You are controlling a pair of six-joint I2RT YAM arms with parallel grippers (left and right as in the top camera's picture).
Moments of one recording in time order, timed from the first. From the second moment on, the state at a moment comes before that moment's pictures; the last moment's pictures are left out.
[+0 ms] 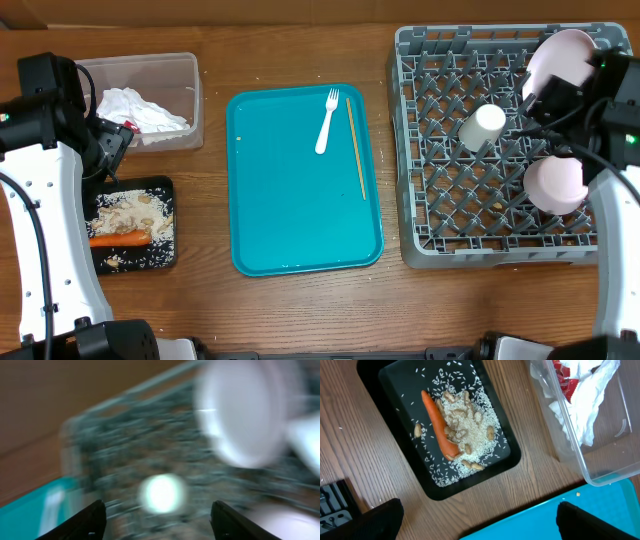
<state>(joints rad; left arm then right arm) 0.28 1.58 1.69 -1.45 -0.20 -0.97 -0.22 1.43 1.36 -0.66 -0.15 0.25</state>
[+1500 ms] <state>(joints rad) 0.28 1.58 1.69 -1.45 -0.20 -0.97 0.55 2.09 1.36 -0.37 0.17 0.46</state>
